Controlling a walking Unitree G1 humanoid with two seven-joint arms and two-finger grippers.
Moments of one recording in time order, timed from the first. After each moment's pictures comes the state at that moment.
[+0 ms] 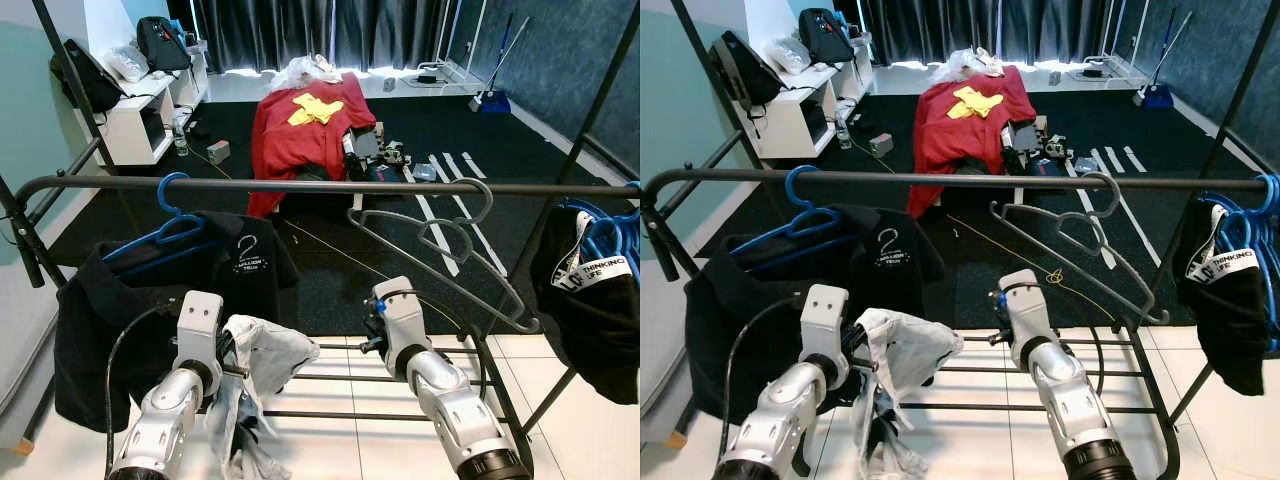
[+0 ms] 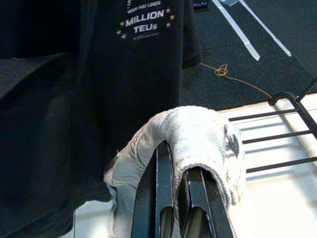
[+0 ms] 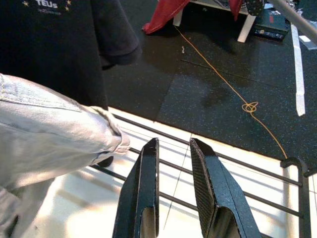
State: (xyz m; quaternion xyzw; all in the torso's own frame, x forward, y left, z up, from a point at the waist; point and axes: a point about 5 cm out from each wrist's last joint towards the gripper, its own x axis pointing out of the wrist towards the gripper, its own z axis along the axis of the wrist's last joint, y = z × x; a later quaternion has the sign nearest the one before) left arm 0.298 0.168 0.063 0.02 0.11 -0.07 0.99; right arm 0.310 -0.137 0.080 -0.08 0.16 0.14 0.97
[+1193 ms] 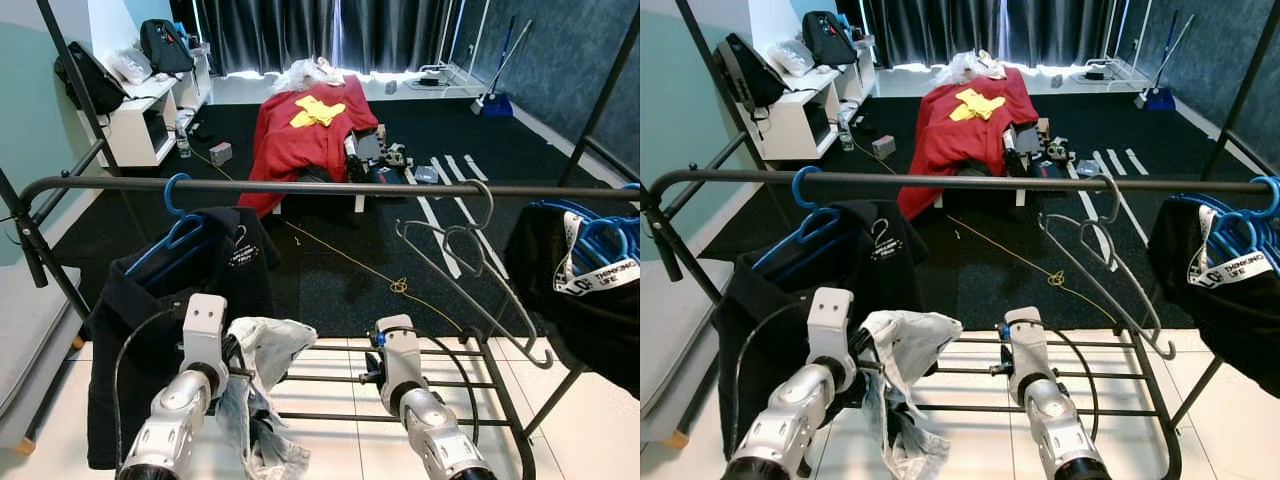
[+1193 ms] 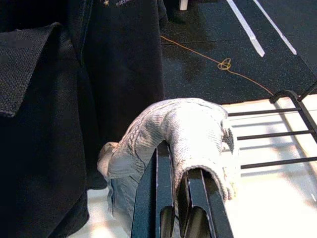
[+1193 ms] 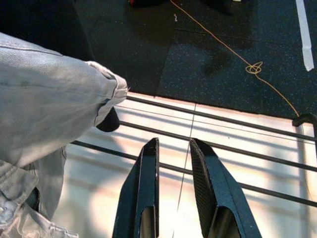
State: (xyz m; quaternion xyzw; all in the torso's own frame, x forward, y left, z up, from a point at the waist) left arm 0.298 0.161 0.052 -0.01 0.14 -0.06 0.99; right arm 0.294 -0.138 0.016 -0.04 0.21 0.09 0.97
